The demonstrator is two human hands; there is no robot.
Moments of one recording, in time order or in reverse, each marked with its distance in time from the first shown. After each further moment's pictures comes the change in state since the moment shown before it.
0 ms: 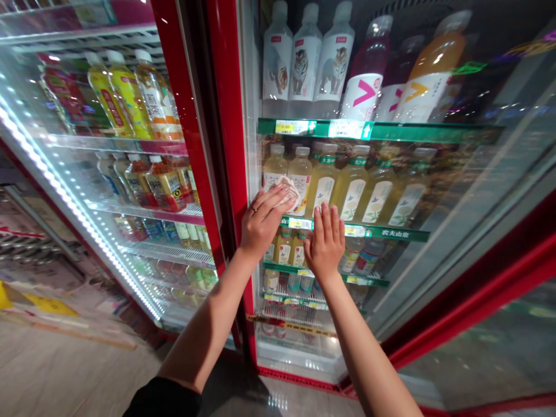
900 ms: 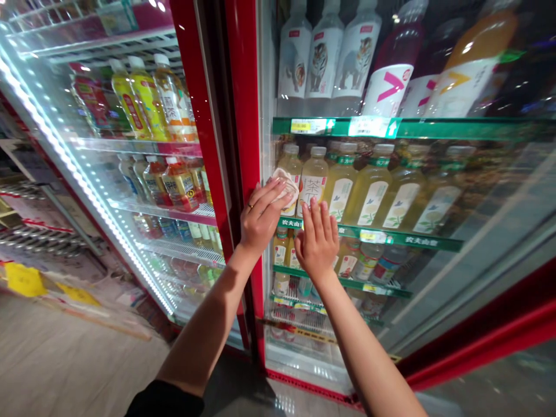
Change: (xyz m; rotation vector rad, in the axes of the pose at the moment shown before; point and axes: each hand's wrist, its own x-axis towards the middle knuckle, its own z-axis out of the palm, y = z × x) left_hand 0.001 -0.029 -0.017 0.059 0.036 0.001; right_hand 0.020 -0.044 0.018 0.053 -0.033 -0.020
